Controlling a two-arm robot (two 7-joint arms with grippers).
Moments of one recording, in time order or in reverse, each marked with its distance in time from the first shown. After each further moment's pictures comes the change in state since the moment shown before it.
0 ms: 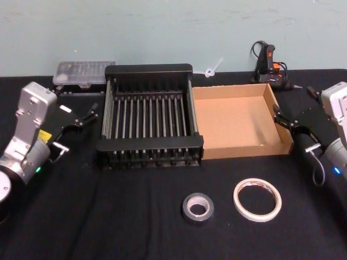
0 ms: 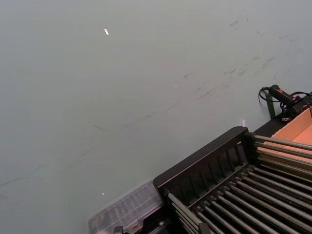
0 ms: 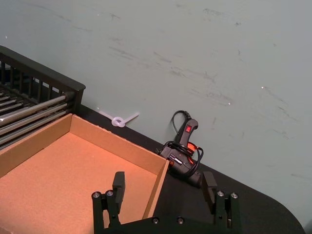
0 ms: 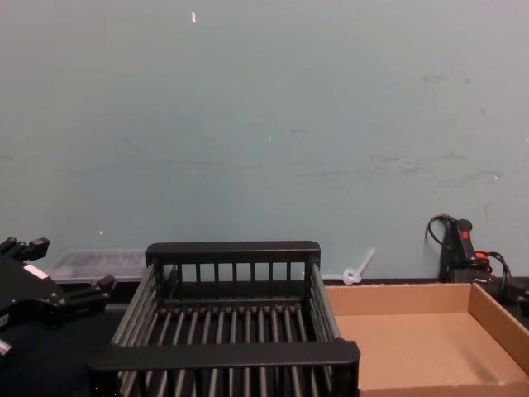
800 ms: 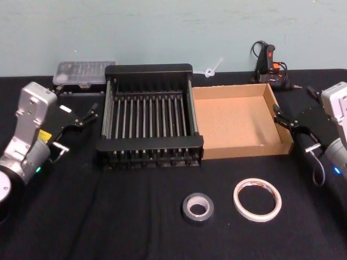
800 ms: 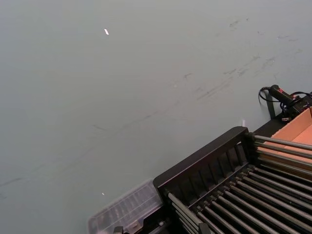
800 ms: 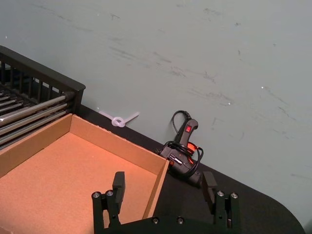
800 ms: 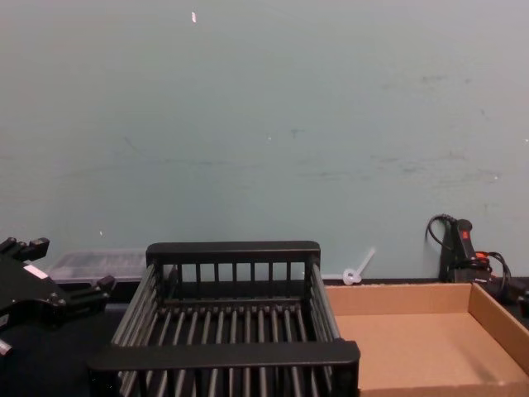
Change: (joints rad) left arm 0.000 0.000 0.000 0.000 0.000 0.000 0.000; right arm 0.000 0.000 0.000 0.000 0.000 0.000 0.000
